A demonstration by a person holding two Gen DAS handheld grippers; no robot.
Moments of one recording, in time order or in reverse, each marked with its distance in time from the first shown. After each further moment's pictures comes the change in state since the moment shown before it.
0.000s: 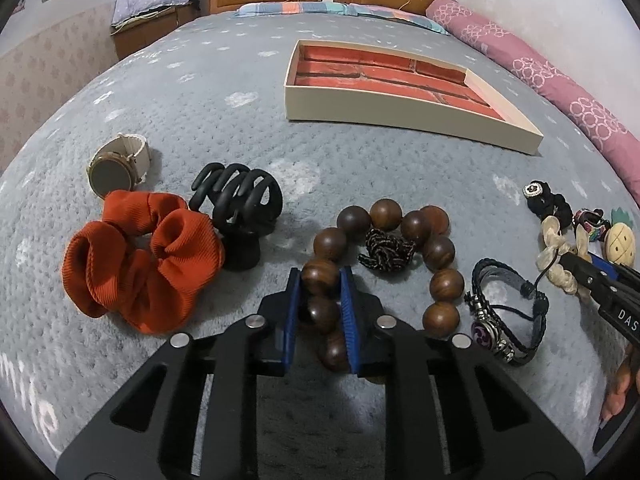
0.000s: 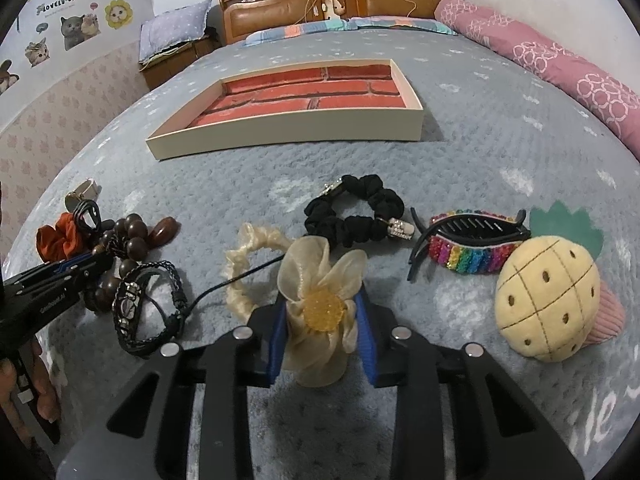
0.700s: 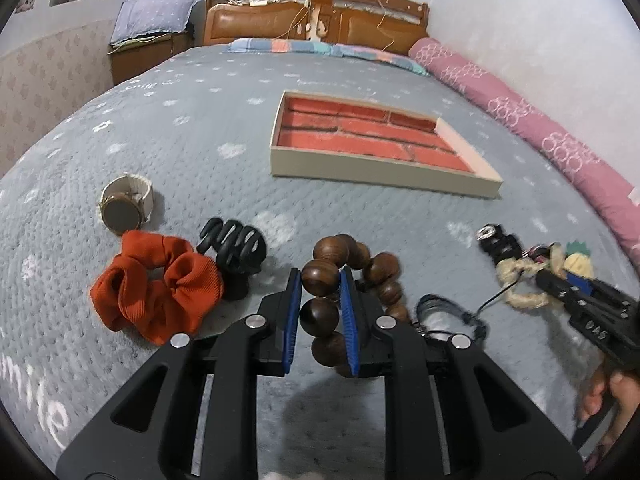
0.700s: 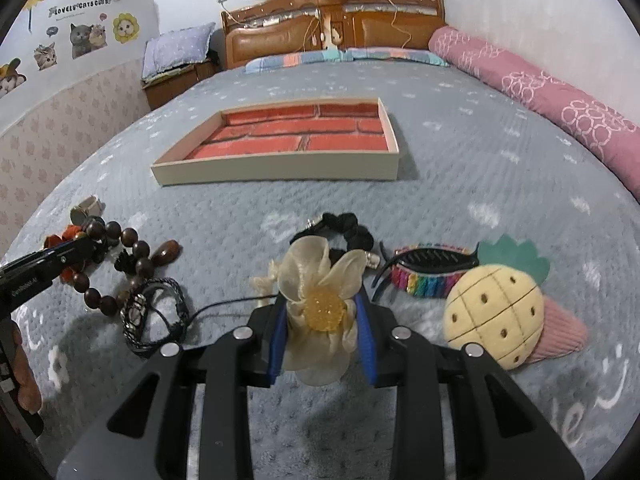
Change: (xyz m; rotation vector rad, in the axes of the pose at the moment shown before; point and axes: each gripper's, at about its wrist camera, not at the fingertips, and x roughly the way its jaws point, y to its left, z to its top) left arm -0.050 -0.004 0.009 -0.024 -0.151 -0.098; right arm -0.033 -0.009 0.002 -0.025 -0.119 -0.028
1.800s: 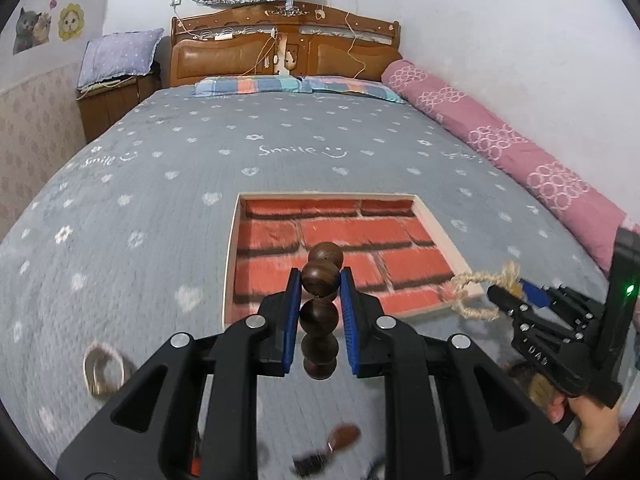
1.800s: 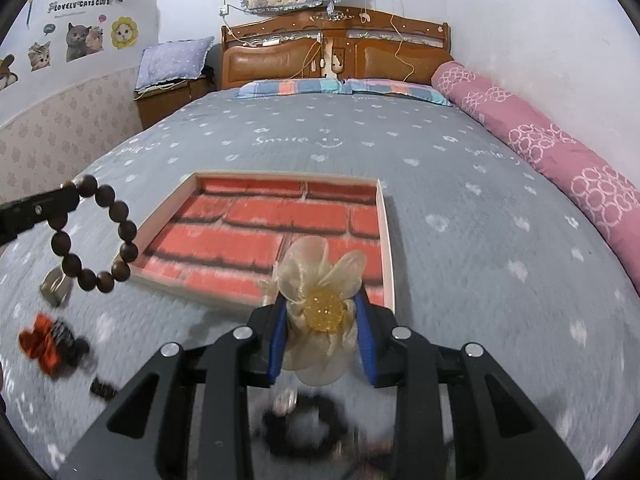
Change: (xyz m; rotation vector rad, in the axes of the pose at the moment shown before) left arm 0.040 -0.040 0.163 0.099 -0.062 -0.031; right arm 0.051 0.001 0.135 -0.068 -0.074 -0.058
